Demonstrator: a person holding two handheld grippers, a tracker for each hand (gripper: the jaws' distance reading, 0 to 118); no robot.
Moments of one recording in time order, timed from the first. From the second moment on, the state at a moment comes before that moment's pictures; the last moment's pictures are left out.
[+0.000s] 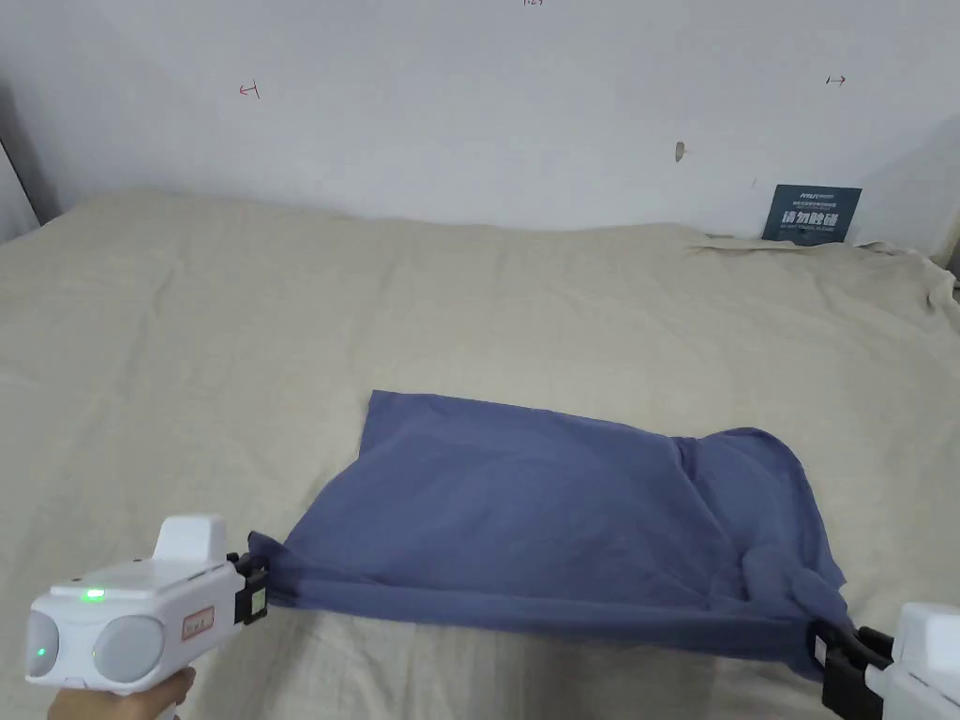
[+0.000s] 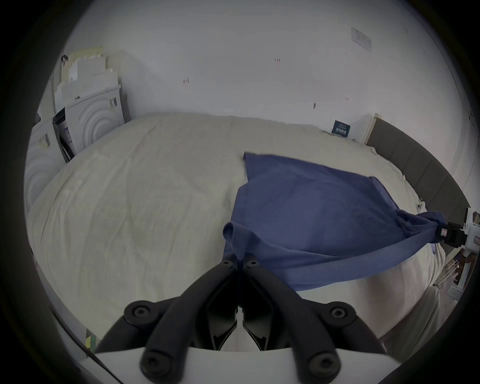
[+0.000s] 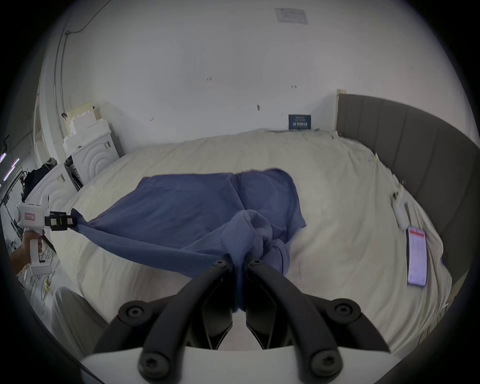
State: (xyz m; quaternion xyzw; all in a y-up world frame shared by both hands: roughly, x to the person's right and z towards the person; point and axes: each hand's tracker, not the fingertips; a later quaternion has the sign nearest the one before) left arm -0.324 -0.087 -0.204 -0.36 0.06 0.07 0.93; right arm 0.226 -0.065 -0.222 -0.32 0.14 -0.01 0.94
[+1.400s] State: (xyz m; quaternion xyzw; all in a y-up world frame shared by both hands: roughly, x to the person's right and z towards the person) left arm -0.286 -0.061 -0.145 -0.30 0.07 0.04 0.95; right arm 0.216 -0.039 -0.166 -0.29 0.09 -0.04 0.95
